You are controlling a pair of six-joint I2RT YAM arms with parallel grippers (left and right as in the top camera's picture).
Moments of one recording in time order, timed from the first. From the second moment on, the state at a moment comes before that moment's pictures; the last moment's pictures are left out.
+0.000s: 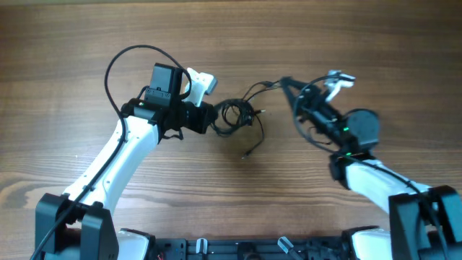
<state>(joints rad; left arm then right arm) -0.28 1.52 1.03 -0.55 0.46 0.01 0.13 1.49 0.42 1.19 -0.65 1.51</state>
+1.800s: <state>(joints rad) -0.05 1.47 1.03 -0.42 1.32 0.03 0.25 1.49 0.42 0.49 -0.45 1.36</state>
